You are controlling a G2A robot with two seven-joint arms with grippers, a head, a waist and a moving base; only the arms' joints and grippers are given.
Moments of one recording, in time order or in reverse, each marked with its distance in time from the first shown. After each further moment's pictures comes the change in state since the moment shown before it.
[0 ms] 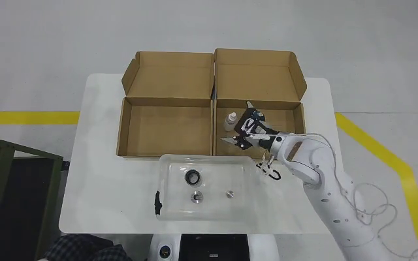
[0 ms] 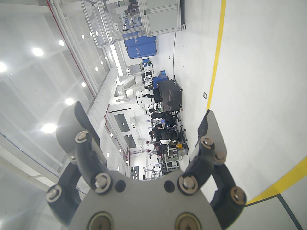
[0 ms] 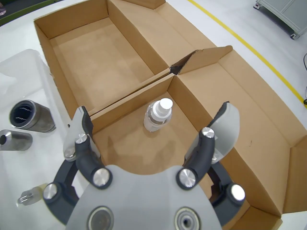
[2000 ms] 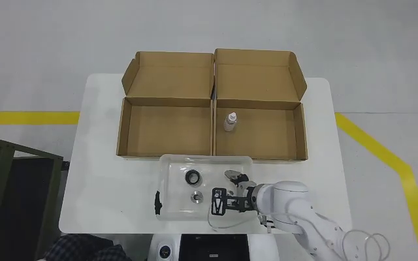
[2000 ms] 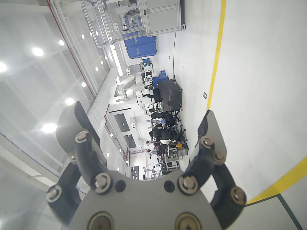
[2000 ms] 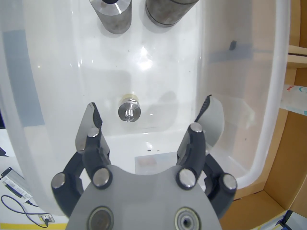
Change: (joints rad) left arm 0.000 0.000 0.000 0.000 0.000 0.000 0.000; right arm -0.185 0.064 -0.244 -0.239 -0.218 -0.238 0.510
